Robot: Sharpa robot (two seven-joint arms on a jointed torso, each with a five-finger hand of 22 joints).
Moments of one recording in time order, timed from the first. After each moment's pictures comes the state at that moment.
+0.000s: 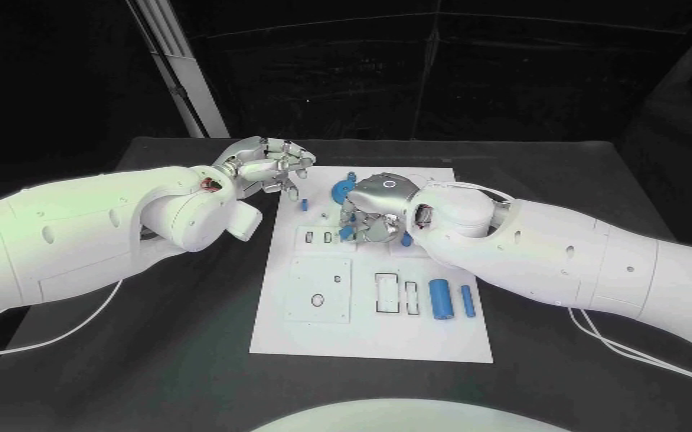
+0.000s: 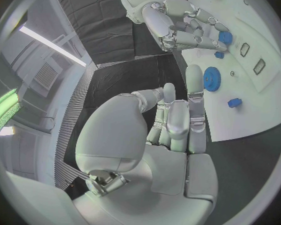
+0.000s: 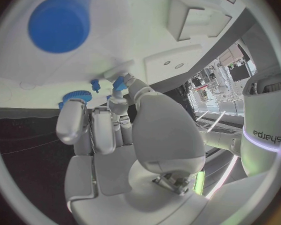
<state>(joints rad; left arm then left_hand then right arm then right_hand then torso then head) 1.35 -0.89 -0.23 1.53 -0.11 -0.25 0.18 1.28 -0.09 0.68 0.07 0.06 0.68 0.14 0.75 0.29 0.95 0.06 0.89 0.37 1.40 -0.02 1.24 1.07 0.17 1.22 0.08 0.75 0.50 1.12 -0.53 -0.01 1.38 -1.80 -0.18 0.00 1.35 -0.05 0.27 0.04 0.15 1.11 0.11 0.15 0.08 1.26 0.01 1.09 0.98 1.47 -0.05 1.37 1.30 0.10 1.33 0.06 1.37 1.14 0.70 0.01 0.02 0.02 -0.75</state>
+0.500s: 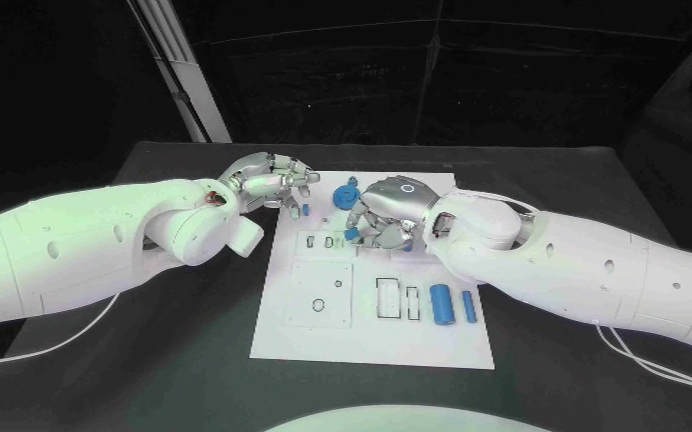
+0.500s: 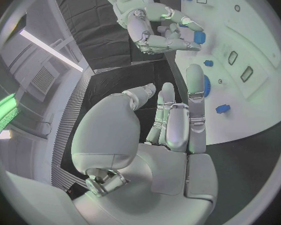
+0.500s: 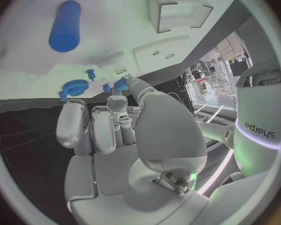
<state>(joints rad) 1.33 -0.90 -0.24 1.55 -0.17 -0.23 0.14 1.16 -0.15 0.58 0.10 0.06 0.71 0.13 0.76 0.27 0.98 0.05 0.93 0.36 1.44 -0.03 1.33 1.17 0.17 1.24 0.08 0.77 0.51 1.11 -0.63 -0.01 1.51 -1.76 -0.26 0.00 1.30 -0.06 0.31 0.07 0.26 1.11 0.11 0.14 0.07 1.26 0.01 1.04 0.94 1.46 -0.05 1.37 1.31 0.10 1.35 0.06 1.39 1.17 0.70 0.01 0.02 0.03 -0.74</state>
